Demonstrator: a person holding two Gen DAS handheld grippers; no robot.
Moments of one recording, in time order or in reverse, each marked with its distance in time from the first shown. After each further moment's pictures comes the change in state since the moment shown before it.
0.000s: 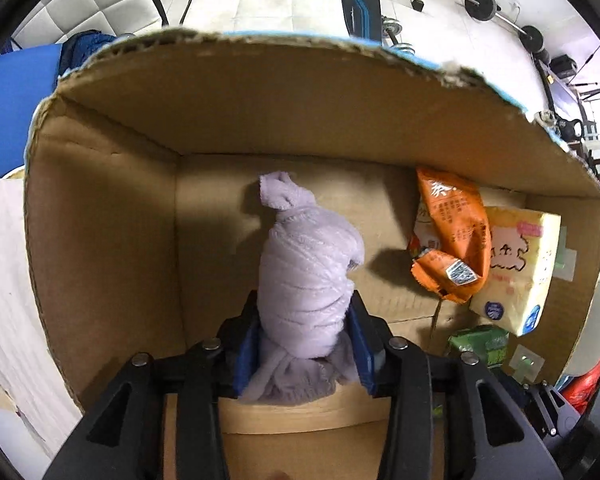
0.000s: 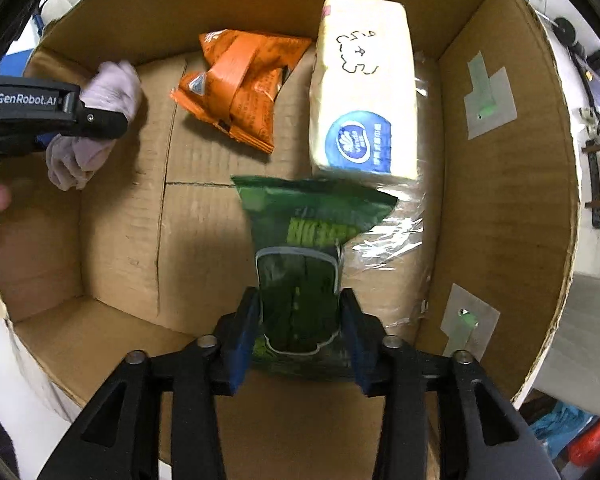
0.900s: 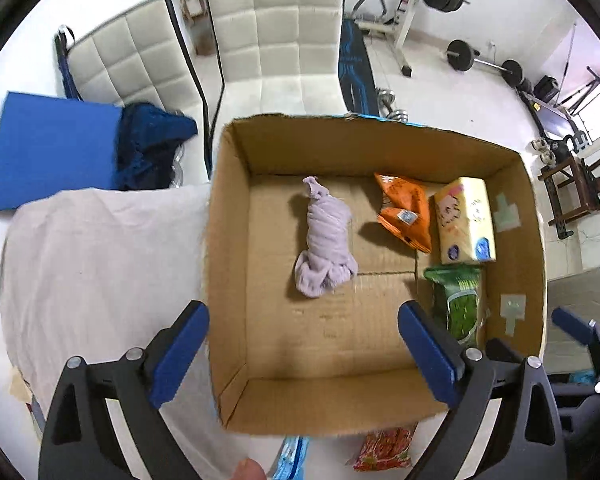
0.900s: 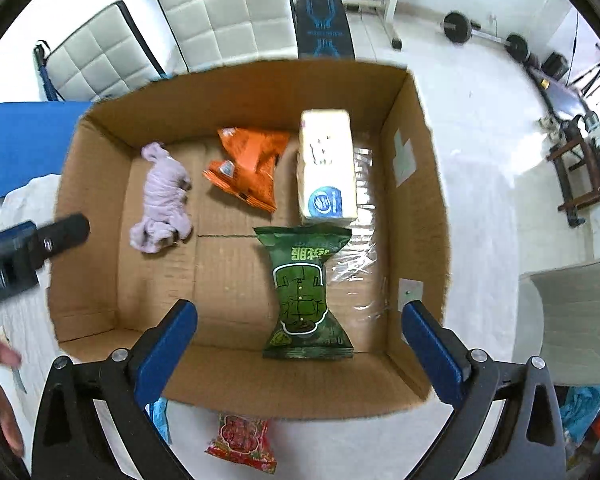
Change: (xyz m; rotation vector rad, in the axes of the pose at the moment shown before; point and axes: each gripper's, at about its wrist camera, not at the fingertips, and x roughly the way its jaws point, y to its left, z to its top) left arm -0.110 0.002 -0.124 0.073 -0.346 0.106; right arm -0.108 0.020 -0.035 0.067 -0.267 -0.078
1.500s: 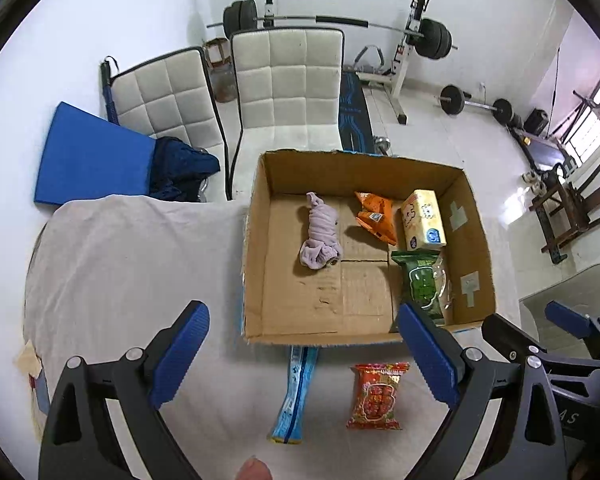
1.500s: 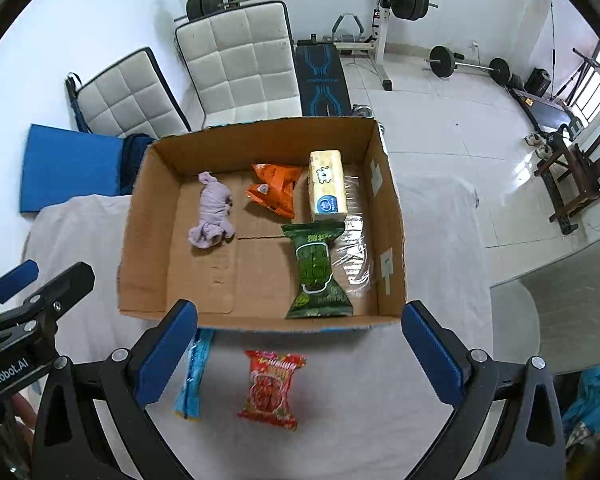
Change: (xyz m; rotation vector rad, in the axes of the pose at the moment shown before) left arm -0.111 -0.006 -0.075 -0.036 -0.195 0.019; right arm -0.112 0.001 -0.068 0.053 -0.148 0.058
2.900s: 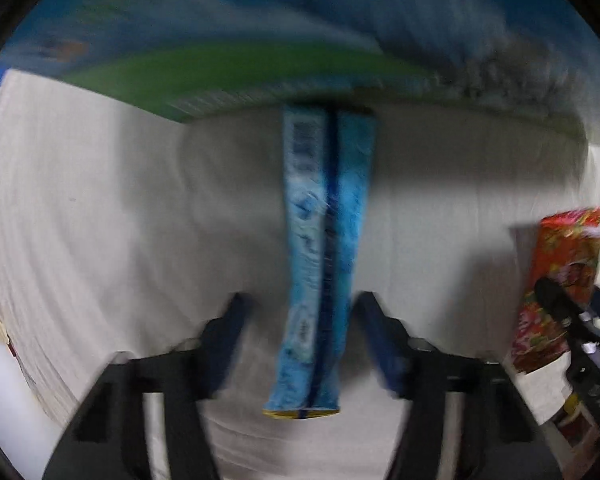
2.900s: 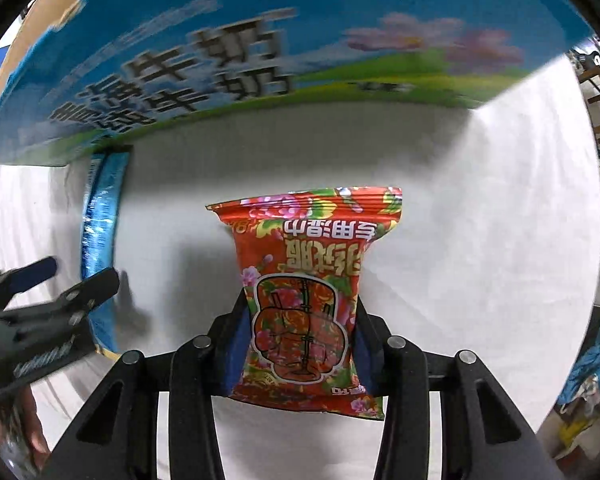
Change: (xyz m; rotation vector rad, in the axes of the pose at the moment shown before) left arm 0.232 -0.018 -0.144 0.106 0.604 0.034; right arm 0.194 -0.012 -0.154 0.038 0.424 -0.016
